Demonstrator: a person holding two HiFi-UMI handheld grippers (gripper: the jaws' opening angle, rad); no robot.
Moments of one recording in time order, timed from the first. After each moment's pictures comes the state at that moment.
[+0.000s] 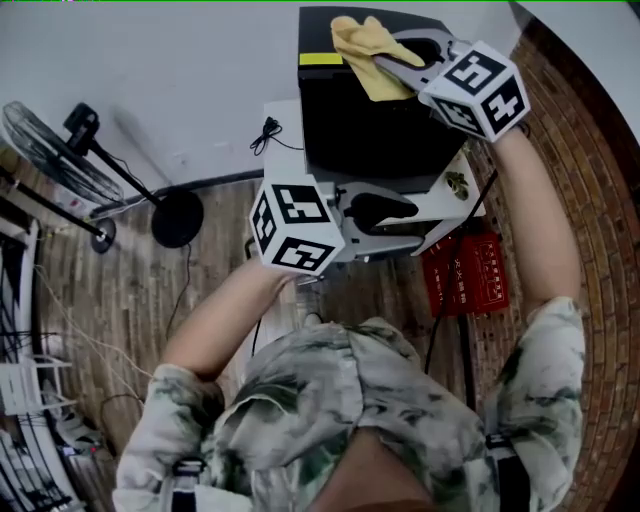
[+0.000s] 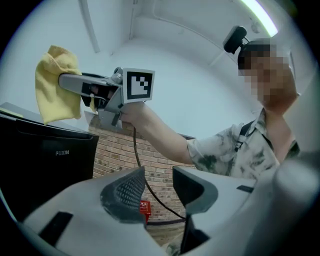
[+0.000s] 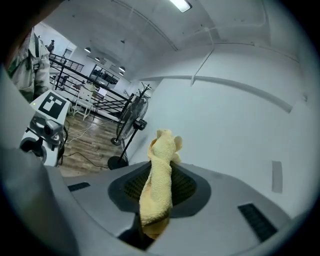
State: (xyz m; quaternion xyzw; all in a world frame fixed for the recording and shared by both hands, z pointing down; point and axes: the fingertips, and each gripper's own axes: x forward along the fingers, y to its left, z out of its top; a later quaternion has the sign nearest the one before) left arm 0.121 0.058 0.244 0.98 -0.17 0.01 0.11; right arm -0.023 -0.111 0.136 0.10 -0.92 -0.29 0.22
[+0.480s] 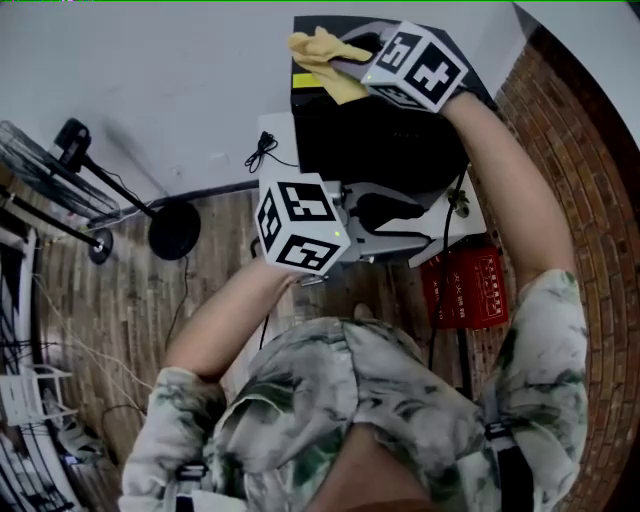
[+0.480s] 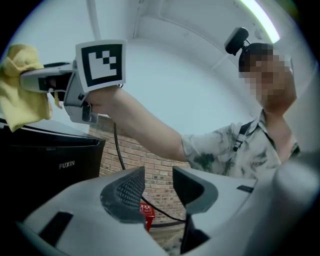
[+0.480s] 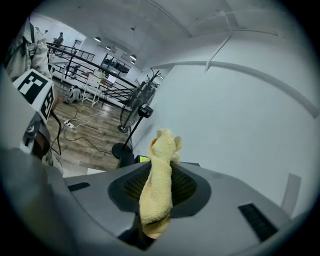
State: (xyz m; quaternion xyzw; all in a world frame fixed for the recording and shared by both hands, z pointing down) left arm 0.119 -0.011 0.238 0.98 -0.15 0.00 0.12; right arm -0.098 -0.185 0.170 0.05 -0.90 -0.32 0.30
